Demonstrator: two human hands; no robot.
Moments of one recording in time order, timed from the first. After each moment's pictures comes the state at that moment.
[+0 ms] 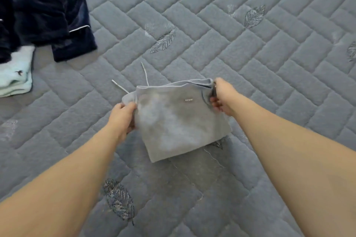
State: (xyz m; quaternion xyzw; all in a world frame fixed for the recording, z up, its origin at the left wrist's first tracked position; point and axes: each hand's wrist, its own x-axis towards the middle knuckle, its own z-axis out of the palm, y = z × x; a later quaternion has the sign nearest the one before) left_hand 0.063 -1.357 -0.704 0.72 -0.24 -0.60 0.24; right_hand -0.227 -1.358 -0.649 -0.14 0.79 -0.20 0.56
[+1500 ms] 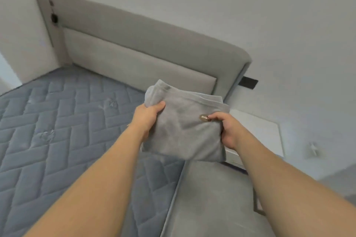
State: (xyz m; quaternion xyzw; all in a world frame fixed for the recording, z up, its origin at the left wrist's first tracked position) left_hand -0.294 -1.043 -0.210 0.22 -0.60 -0.77 0.02; right_hand -0.319 -0.809 -0.193 0.17 0.65 -0.71 0.21
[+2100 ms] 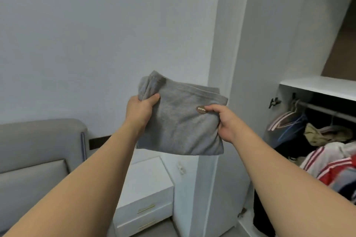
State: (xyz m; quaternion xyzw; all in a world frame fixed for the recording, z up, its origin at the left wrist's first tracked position) left_hand -0.388 -0.529 0.021 -0.19 -0.63 -0.75 -0.05; right_hand -0.247 -0.341 0.016 0.21 0.55 -0.77 -0.22
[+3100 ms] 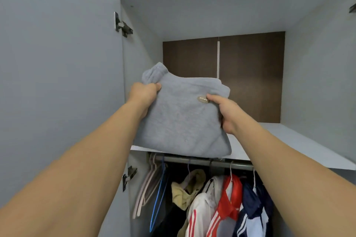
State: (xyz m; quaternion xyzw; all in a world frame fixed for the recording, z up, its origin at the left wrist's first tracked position) left_hand -0.252 0.111 0.223 -0.49 -0.49 -0.66 -0.28; right_hand -0.026 0.099 0.188 0.38 0.46 -0.51 -0.62
